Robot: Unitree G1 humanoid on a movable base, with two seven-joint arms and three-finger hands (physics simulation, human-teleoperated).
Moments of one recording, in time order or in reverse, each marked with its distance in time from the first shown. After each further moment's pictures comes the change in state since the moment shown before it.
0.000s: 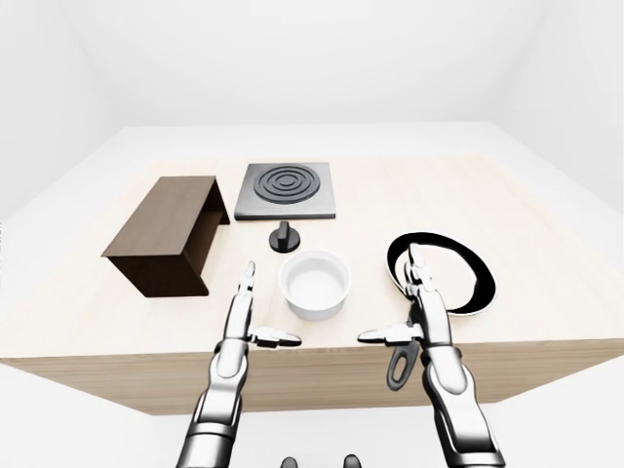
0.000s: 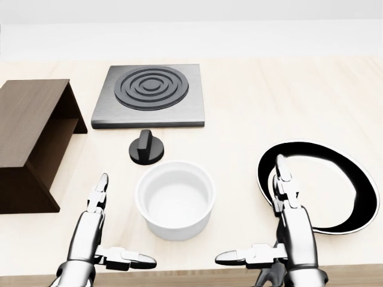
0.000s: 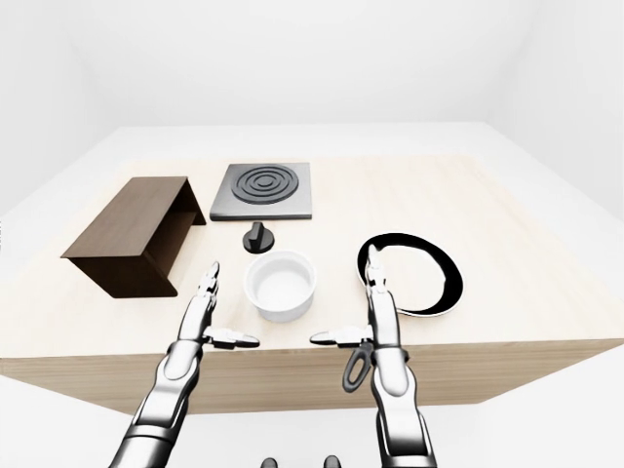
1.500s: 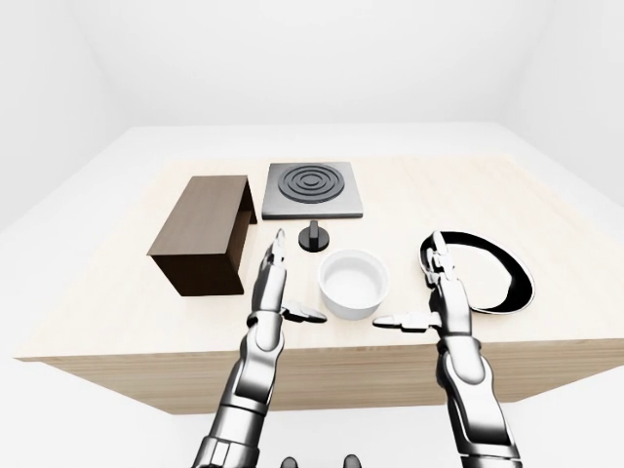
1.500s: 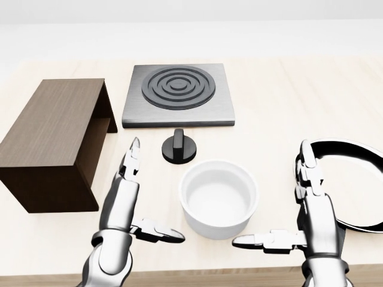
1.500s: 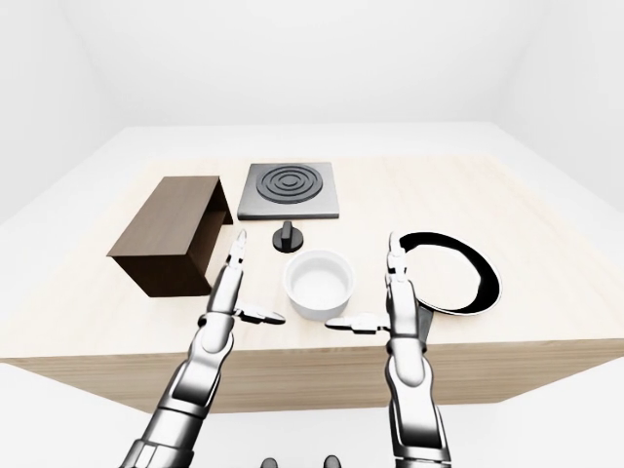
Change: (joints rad) left arm -0.128 -0.094 -0.136 -0.088 0.298 0.138 0.133; right arm -0.039 -0.025 -0.081 -0.059 -0.005 0.032 -0.014
